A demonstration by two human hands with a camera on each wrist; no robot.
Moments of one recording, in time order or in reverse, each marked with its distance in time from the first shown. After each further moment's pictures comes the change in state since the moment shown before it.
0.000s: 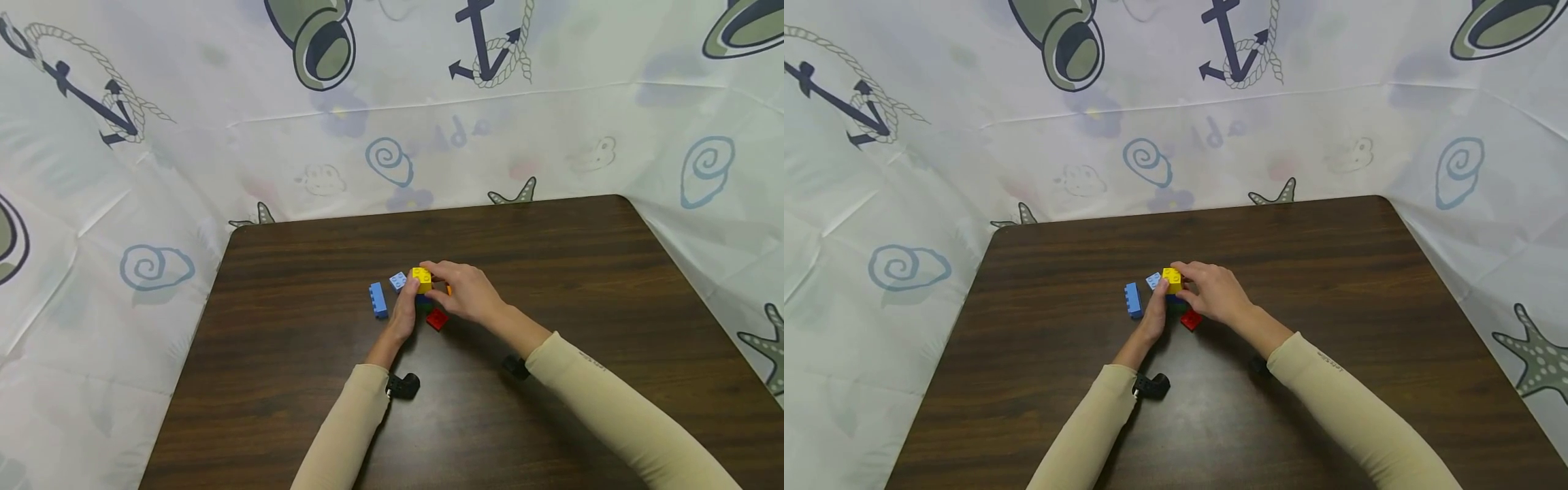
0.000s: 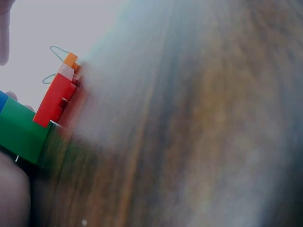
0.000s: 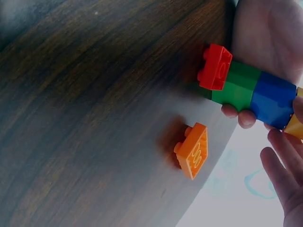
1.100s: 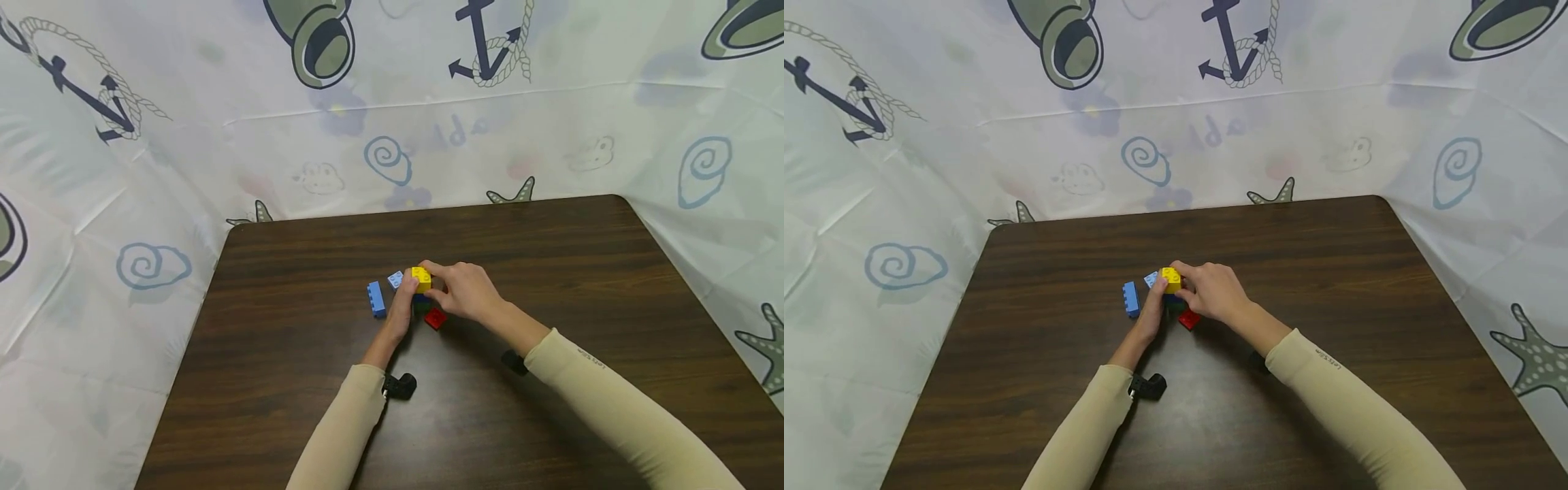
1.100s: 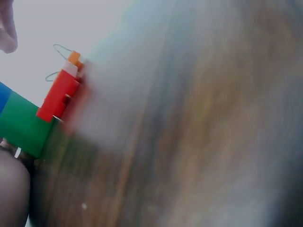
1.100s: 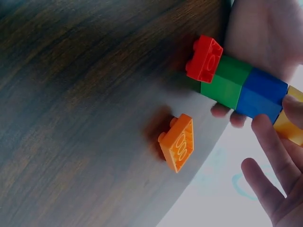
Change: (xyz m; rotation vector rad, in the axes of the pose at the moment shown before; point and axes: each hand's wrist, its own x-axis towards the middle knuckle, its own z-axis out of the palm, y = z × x) left_hand 0.001 -0.004 -0.003 -0.137 0.035 0.076; right_hand 0.006 -0.008 -0.006 -0.186 -0.107 0.086
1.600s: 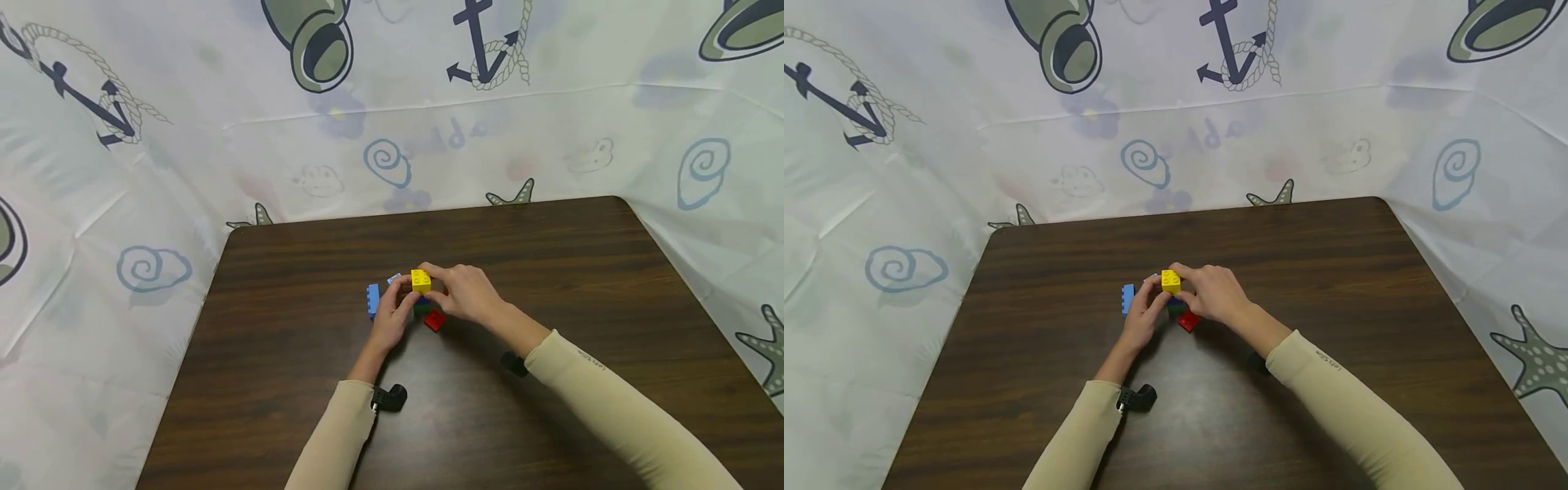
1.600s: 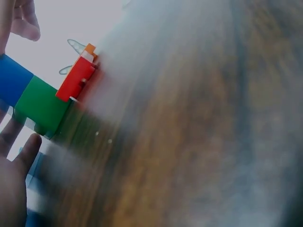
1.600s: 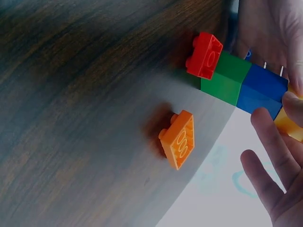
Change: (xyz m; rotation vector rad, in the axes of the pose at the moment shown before) left_hand -0.013 -0.003 -0.010 0.114 0.061 0.101; right_hand -0.001 0.004 -0.001 0.019 -0.003 -0.024
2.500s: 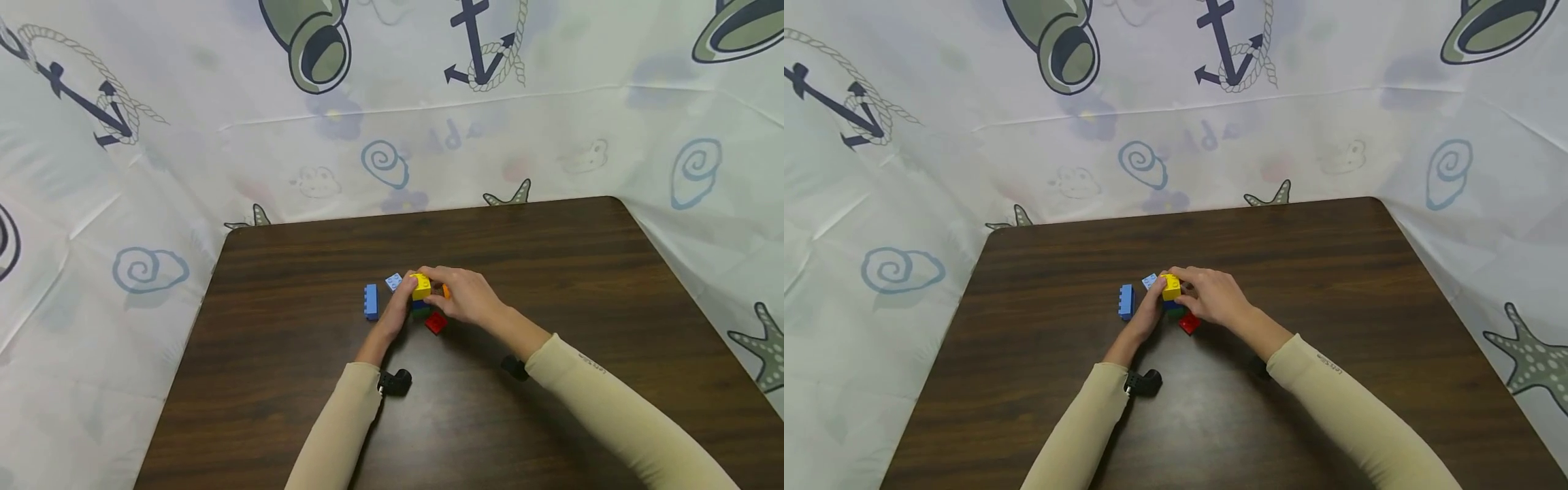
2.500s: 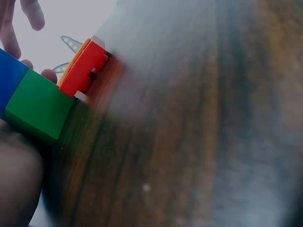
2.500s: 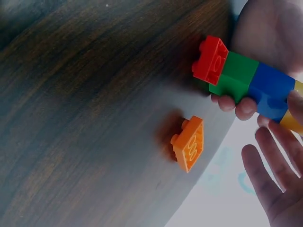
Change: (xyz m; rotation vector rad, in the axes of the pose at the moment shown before) left_hand 0.025 -0.006 0.002 -0.138 -0.183 -0.246; right_hand -0.007 -0.001 0.001 0.095 0.005 0.022
